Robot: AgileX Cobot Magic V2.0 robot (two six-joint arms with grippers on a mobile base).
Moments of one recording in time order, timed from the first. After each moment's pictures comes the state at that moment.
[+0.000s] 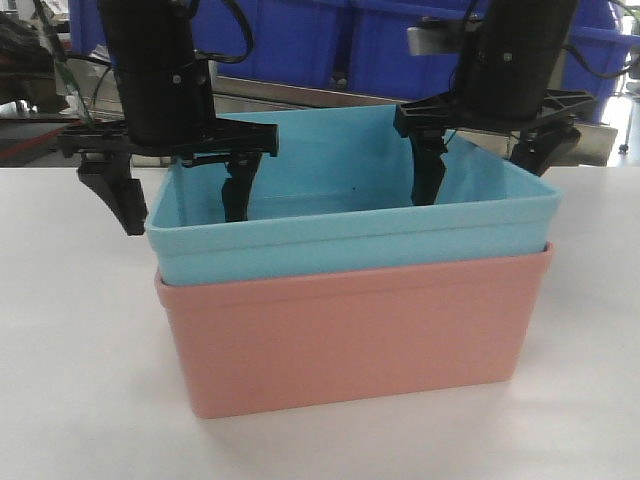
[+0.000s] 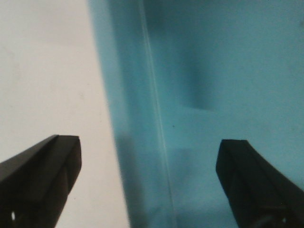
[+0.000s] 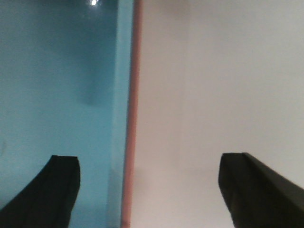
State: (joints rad) left arm -0.52 2.01 -1.63 0.06 1.01 -0.49; right arm 0.36 1.91 -1.49 -0.02 0.78 0.15
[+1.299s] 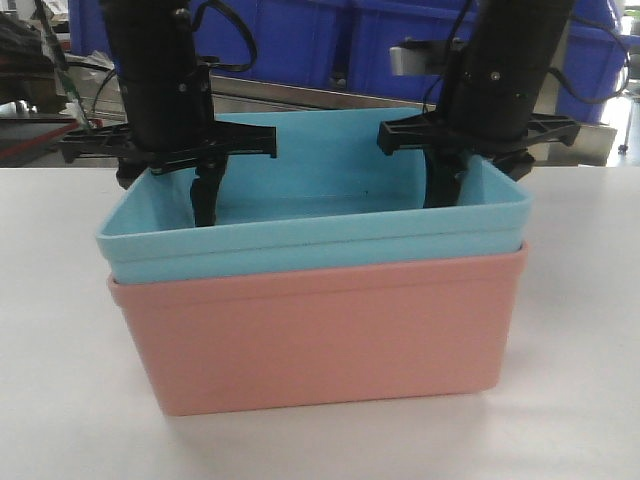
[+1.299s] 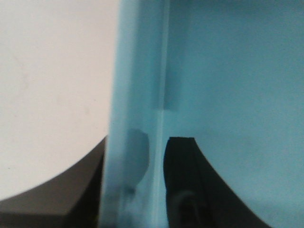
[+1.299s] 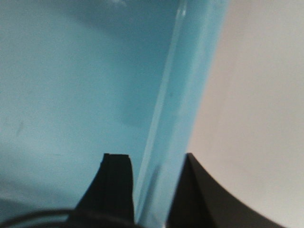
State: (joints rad) left arm -0.53 2.02 -1.64 0.09 0.97 -0.57; right arm 0.38 1.89 -1.46 0.06 0.80 0.10
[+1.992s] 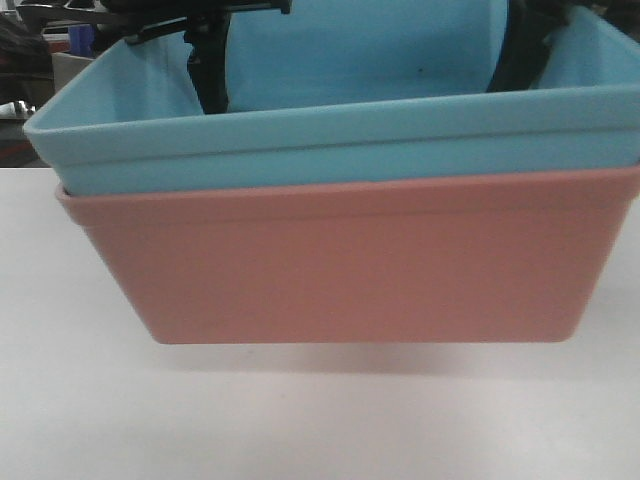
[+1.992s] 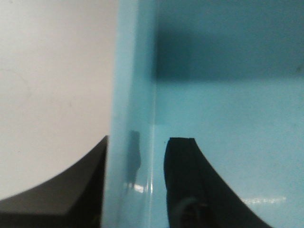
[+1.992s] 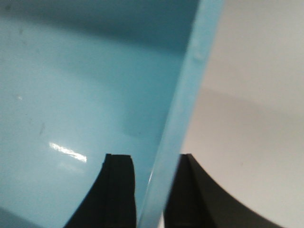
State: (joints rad) left arm -0.67 1.64 -1.44 0.16 0.86 -0.59; right arm 0.38 1.42 -1.21 0.07 0.82 0.20
